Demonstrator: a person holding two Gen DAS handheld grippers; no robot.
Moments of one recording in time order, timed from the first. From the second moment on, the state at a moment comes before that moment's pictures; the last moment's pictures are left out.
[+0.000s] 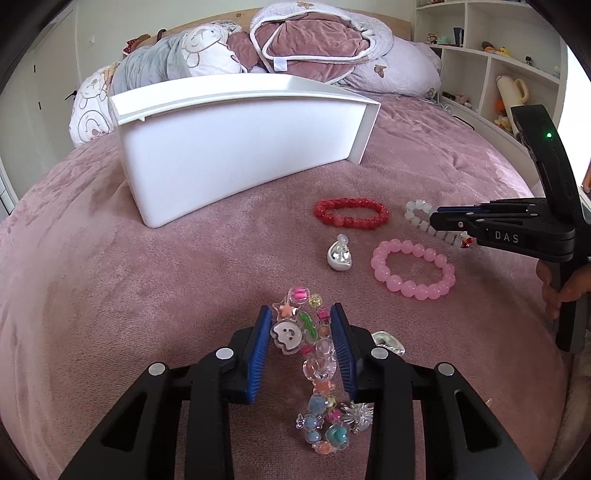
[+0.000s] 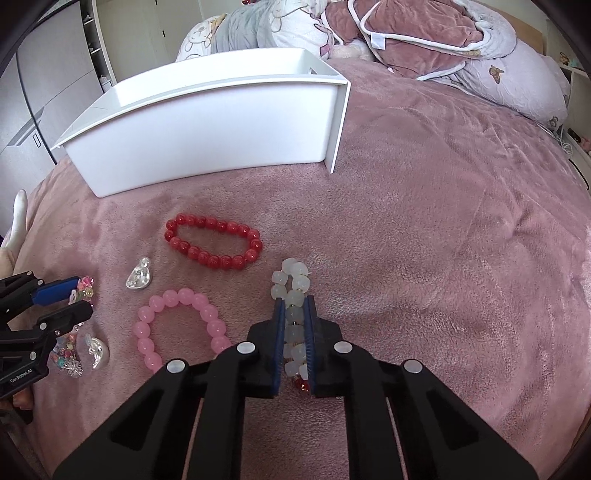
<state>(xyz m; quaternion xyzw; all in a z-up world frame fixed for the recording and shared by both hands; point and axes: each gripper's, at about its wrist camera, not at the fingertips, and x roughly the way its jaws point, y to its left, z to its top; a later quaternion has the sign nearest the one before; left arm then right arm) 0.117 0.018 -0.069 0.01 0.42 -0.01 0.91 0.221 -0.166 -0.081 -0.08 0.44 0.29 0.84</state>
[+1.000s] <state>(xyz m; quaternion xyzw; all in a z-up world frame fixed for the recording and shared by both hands) 0.155 0.043 0.062 -0.02 0.32 -0.02 0.95 0.249 -0.135 0.056 -0.03 0.34 0.36 0.87</state>
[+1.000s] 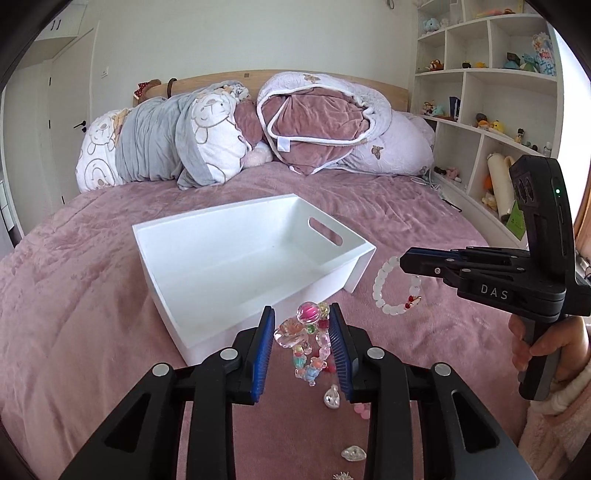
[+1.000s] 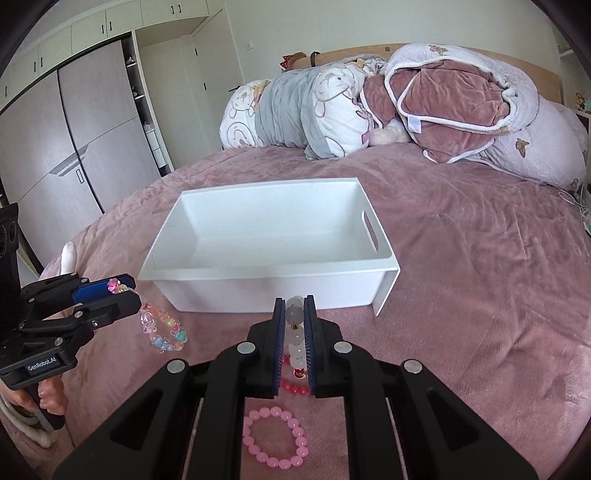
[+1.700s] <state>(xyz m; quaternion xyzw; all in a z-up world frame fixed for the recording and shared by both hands) 0.305 0.122 0.046 -0.06 0.42 0.03 0.91 0.368 -0.036 0.073 -0.07 0.37 0.37 0.85</state>
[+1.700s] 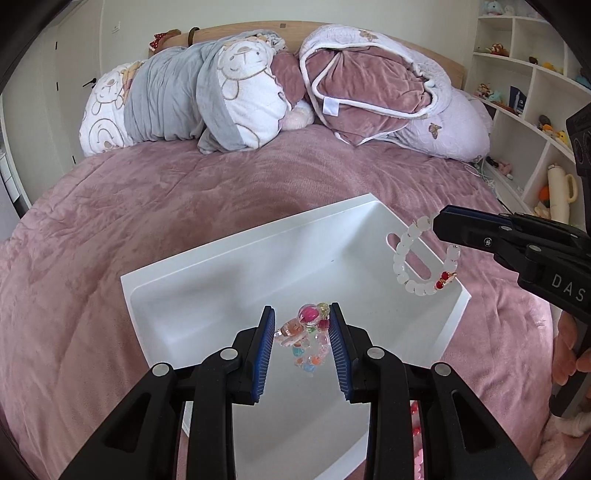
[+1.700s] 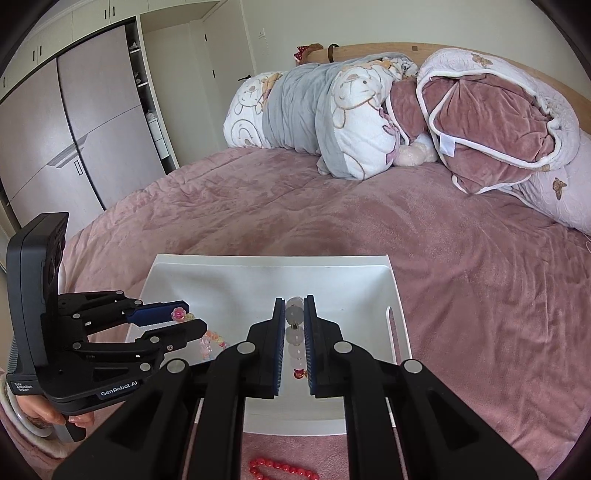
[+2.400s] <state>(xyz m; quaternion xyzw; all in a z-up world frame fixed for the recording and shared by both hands) 0.278 0.137 0.055 -0.05 0.39 0.11 0.91 0.361 -0.026 0.059 -0.09 0.37 0.35 0.86</state>
